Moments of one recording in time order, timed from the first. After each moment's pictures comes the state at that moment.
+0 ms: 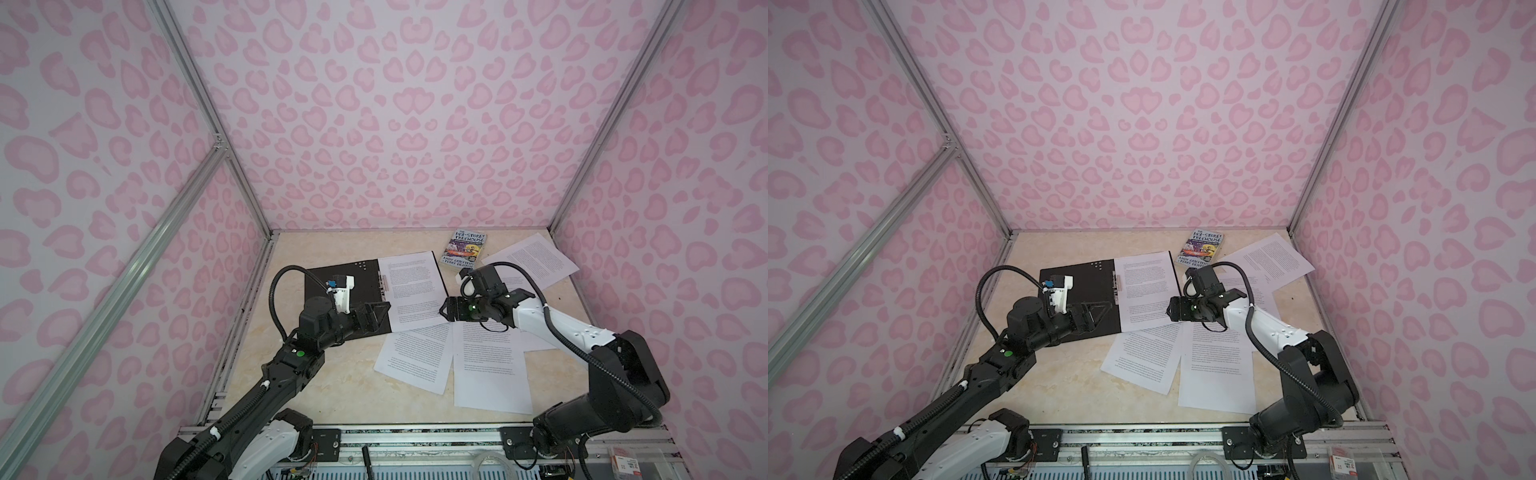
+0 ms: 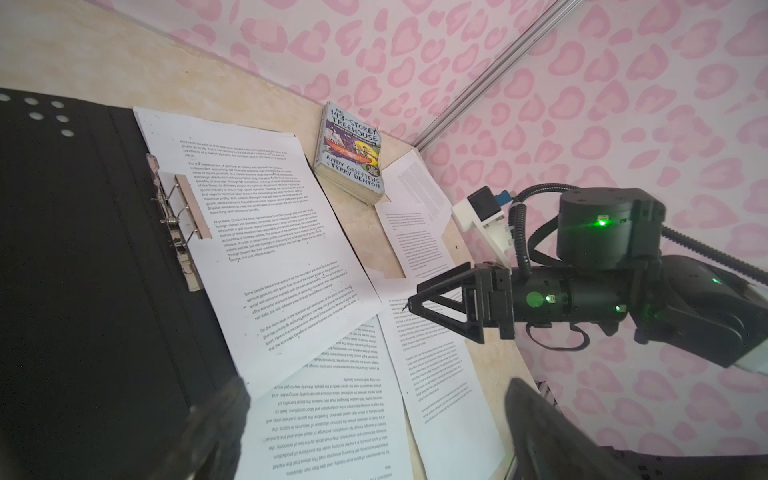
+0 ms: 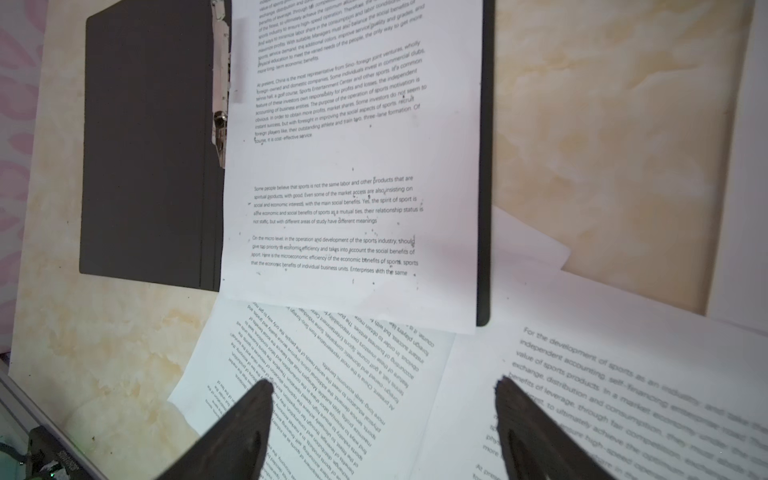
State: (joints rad) left arm -0.42 0.96 0.53 0.08 0.40 -0.64; right arm 0.46 1.49 0.93 -0.42 -0.23 0.41
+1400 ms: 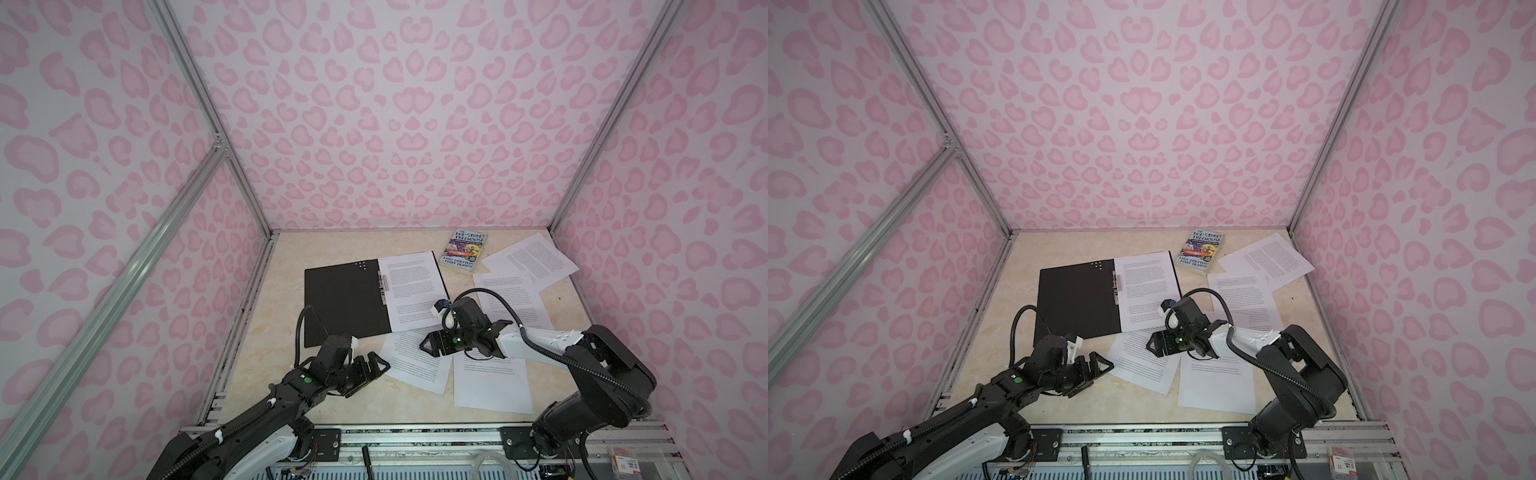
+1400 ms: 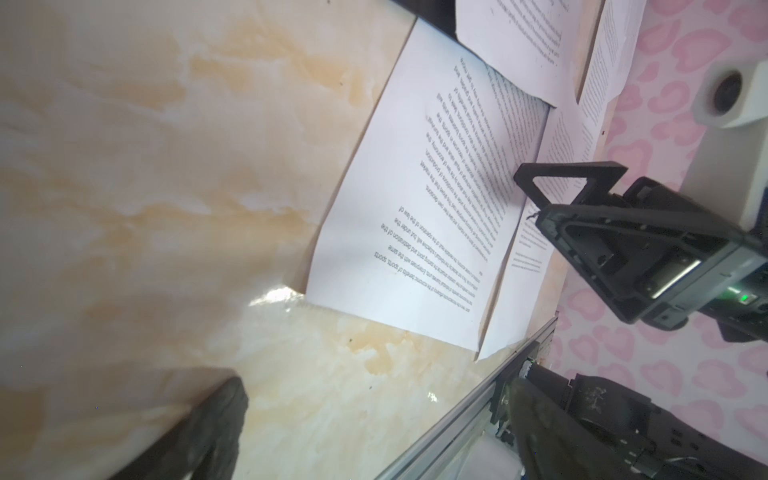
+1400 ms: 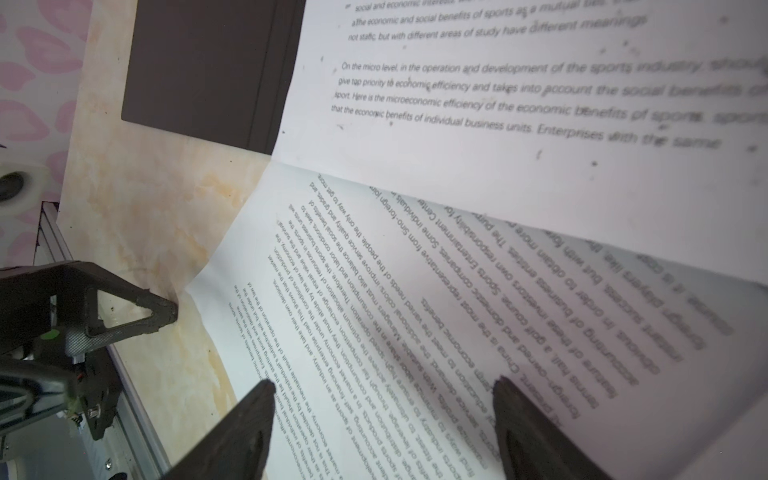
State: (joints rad) left arm -0.61 0.88 0.24 -0.20 0.37 -1.08; right arm 0.64 1.57 0.69 -0.07 -0.37 0.41
